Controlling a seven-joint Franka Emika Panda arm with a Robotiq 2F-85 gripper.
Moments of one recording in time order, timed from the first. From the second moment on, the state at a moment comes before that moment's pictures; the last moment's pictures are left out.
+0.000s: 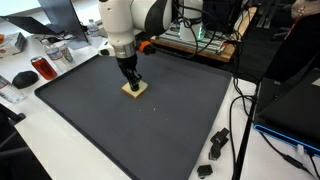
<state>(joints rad) 0.10 0.52 -0.09 -2.02 -0.05 2.55 0.27</state>
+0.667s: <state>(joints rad) 0.10 0.54 -0.09 -2.01 -0.05 2.59 0.28</state>
